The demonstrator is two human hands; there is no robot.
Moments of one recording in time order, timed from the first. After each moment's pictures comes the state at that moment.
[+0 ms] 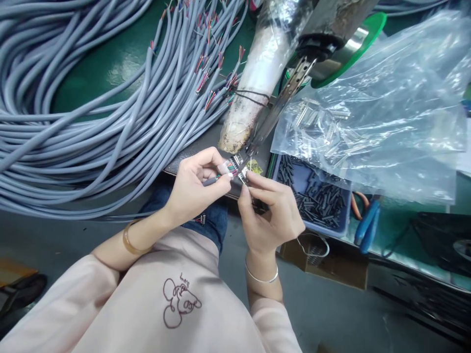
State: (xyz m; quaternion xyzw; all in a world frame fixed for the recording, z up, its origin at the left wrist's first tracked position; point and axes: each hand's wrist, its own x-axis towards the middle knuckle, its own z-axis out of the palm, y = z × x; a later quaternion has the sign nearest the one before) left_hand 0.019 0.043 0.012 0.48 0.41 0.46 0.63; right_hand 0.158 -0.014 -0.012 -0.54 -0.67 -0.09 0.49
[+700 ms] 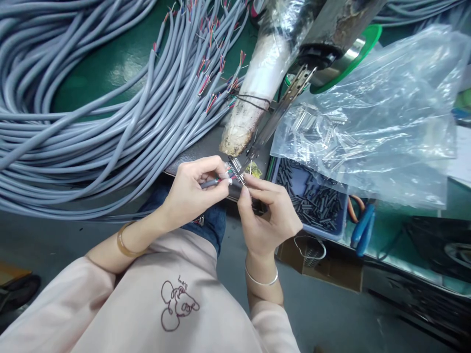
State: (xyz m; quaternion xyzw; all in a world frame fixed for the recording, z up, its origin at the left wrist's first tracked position) left_hand 0.011 0.042 0.006 0.59 0.39 0.45 0.54; right_hand 0.156 -0.014 -0.008 -0.56 -0.66 -0.04 0.50
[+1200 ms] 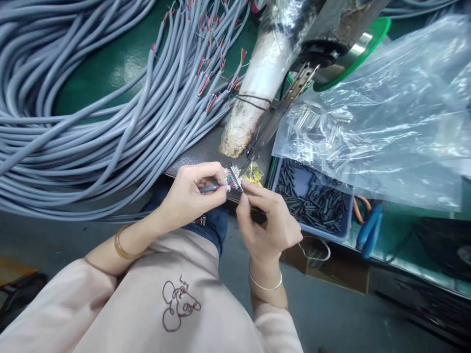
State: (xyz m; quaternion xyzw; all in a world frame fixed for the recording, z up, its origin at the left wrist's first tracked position) left_hand 0.004 0.042 0.006 0.62 0.38 0.39 0.56; right_hand 0.158 -0.022 -0.005 -0.56 -0.70 -0.08 0.43
